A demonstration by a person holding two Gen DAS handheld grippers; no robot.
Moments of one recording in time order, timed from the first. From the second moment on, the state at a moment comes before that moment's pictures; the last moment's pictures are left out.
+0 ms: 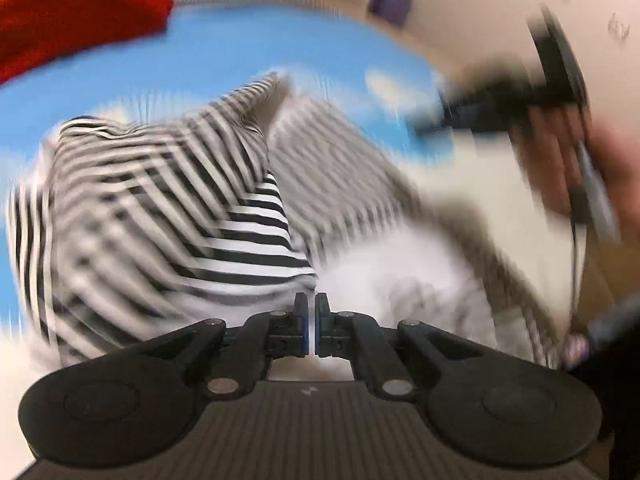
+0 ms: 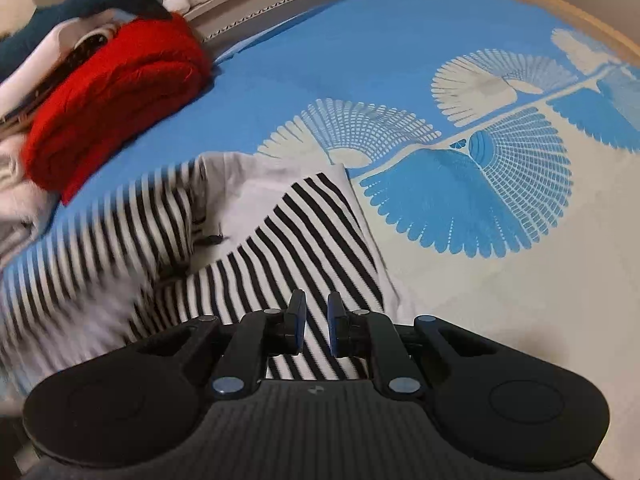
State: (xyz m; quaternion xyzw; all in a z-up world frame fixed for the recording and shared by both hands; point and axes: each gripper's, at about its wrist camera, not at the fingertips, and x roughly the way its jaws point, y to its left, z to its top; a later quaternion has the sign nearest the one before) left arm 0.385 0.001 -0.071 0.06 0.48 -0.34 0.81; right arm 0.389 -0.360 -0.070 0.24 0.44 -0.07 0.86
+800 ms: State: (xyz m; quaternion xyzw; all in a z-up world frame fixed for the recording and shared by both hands) left arm 0.426 -0.044 -0.095 0.00 0.45 -0.22 0.87; right arm 0.400 -0.321 -0.094 0.34 0.48 0.02 0.81
